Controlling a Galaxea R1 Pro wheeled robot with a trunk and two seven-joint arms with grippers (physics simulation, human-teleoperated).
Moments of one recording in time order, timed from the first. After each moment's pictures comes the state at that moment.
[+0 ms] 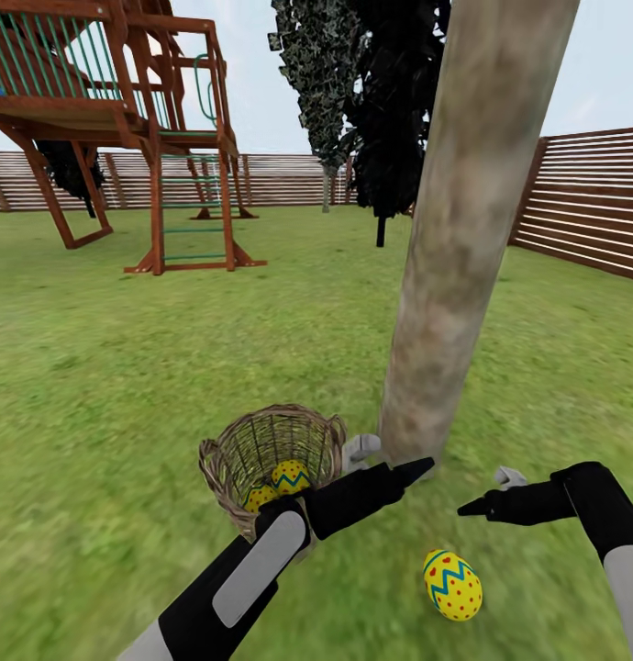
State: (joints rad) left arm -0.51 -0.11 -0.72 -1.32 1.21 0.40 -0.07; right arm -0.73 -0.34 -0.33 -0.70 0.66 0.86 1.34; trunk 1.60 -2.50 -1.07
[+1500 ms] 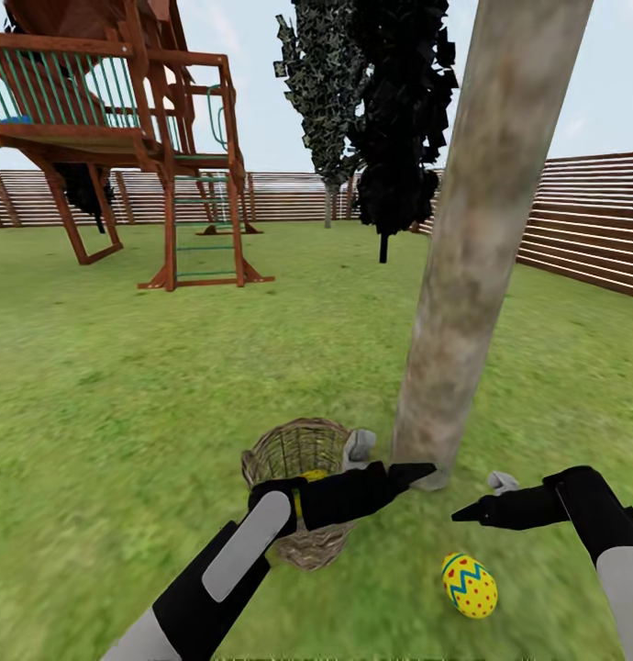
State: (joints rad) left arm -0.54 -0.11 -0.65 -1.32 1.36 0.65 -0.07; right arm -0.73 -0.32 -0.33 -0.67 0.66 0.82 1.34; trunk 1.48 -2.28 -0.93
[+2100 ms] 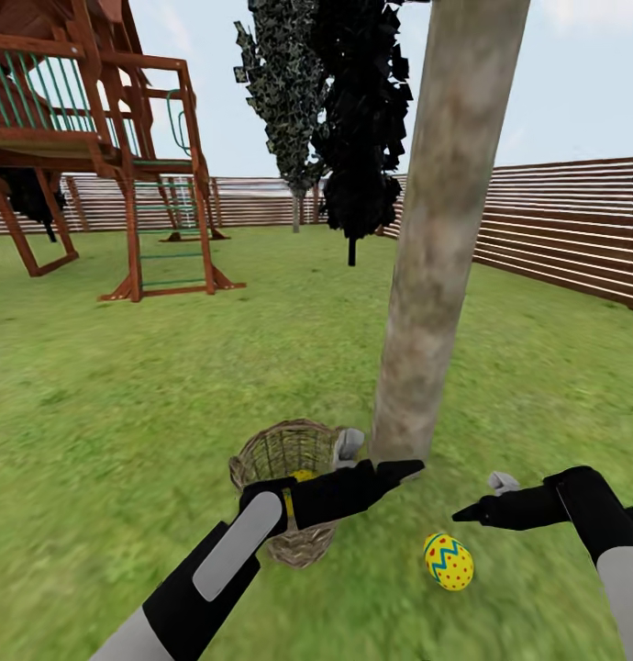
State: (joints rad) left arm -0.54 -0.07 -0.65 -1.33 1.36 0.64 -0.12; right arm -0.73 -0.32 -0.33 -0.66 0.66 0.82 1.34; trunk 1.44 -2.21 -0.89
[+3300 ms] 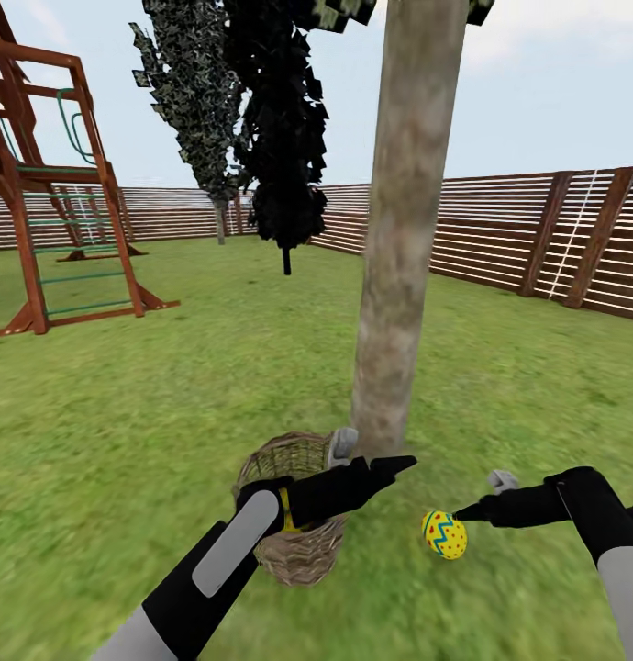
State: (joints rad) left arm -0.53 -0.07 -0.62 -1.29 1.36 0.64 -0.15; right arm -0.73 -0.32 -0.33 -0.67 0.65 0.74 1.34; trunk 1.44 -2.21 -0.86
